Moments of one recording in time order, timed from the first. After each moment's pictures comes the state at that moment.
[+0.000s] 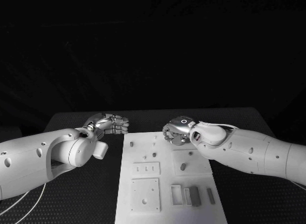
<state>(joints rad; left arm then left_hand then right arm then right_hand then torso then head) 1.34 -0.81 -0.22 1.47 -0.03 -0.37 0.16 1.10 -0.08 0.56 -0.26 0.05 0.82 0.18 0.37 0.45 1.10 0.14 0.15 0.13 0.91 0.13 0.37 0.60 0.03 0.92 0.02 0.19 0.63 1.21 -0.60 -0.15 1.19 -1.81 -0.33 -0.02 1.13 -0.01 0.55 -0.29 0.05 0.92 0.11 0.34 0.49 1.12 0.01 1.08 1.18 1.19 -0.10 1.48 1.02 0.25 1.09 -0.01 0.97 1.31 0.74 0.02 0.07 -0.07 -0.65</state>
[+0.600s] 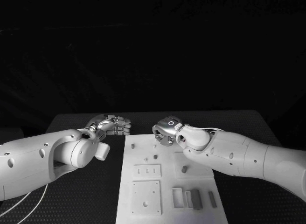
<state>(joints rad) 1.35 -0.80 -0.22 1.47 -0.03 -0.37 0.16 1.10 -0.08 0.56 -0.26 0.05 0.82 0.18 0.37 0.45 1.10 0.14 0.15 0.13 0.91 0.13 0.37 0.60 0.03 0.92 0.02 0.19 0.63 1.20 -0.45 -0.15 1.10 -1.94 -0.38 -0.13 1.13 -0.01 0.55 -0.29 0.05 0.92 0.11 0.34 0.49 1.12 0.01 1.08 1.18 1.20 -0.10 1.49 1.02 0.25 1.09 -0.01 0.97 1.31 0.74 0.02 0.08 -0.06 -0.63</state>
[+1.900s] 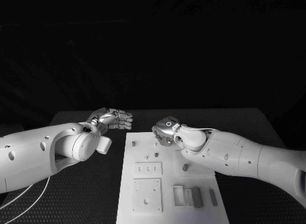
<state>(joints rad) 1.38 -0.80 -0.22 1.48 -0.03 -0.37 0.16 1.09 -0.08 0.55 -0.25 0.05 0.82 0.19 0.37 0.45 1.10 0.14 0.15 0.13 0.91 0.13 0.36 0.60 0.03 0.92 0.02 0.18 0.64 1.19 -0.41 -0.15 1.04 -2.01 -0.35 -0.15 1.13 -0.01 0.55 -0.29 0.05 0.92 0.11 0.34 0.50 1.12 0.01 1.08 1.18 1.20 -0.10 1.49 1.02 0.25 1.09 -0.01 0.97 1.31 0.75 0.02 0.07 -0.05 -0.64</state>
